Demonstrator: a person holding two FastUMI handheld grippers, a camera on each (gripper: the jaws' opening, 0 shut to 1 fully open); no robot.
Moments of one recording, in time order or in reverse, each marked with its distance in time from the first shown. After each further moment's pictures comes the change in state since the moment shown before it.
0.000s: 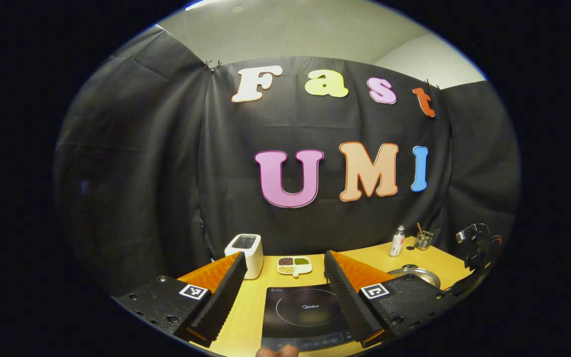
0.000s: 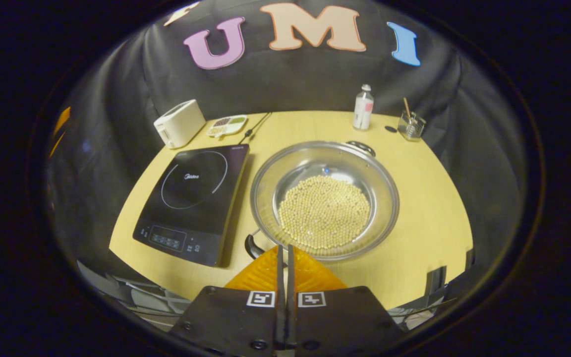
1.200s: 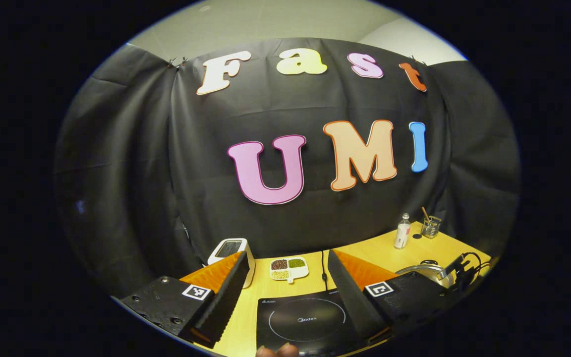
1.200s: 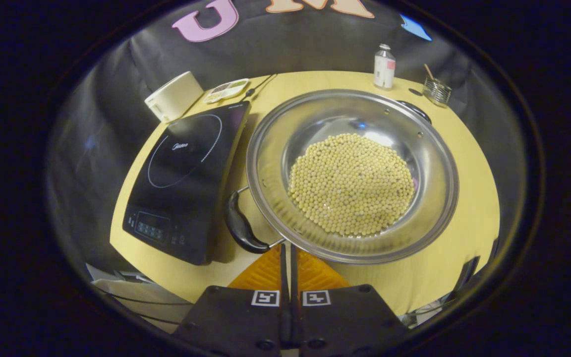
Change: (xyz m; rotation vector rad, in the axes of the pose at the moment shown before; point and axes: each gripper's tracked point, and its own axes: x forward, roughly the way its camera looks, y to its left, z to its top) left arm 0.097 -0.053 0.011 0.110 0.032 -0.069; right arm 0.074 0.031 -0.035 0.044 0.159 0.056
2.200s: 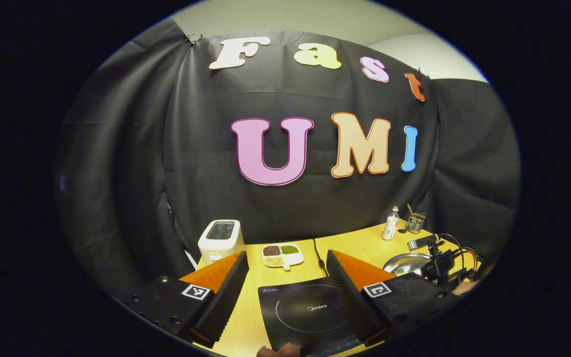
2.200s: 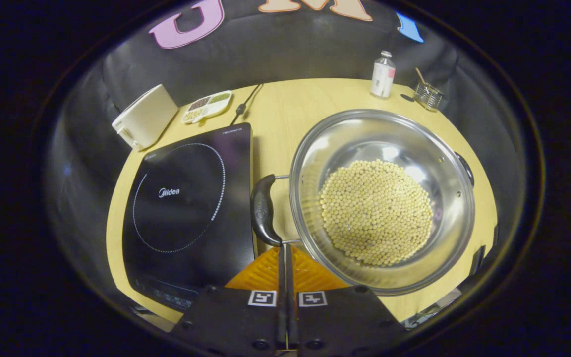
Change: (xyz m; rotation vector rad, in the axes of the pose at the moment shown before) left arm -0.004 0.053 -0.066 -0.125 0.049 -0.133; right arm 0.040 0.061 0.063 0.121 -0.040 -0.134
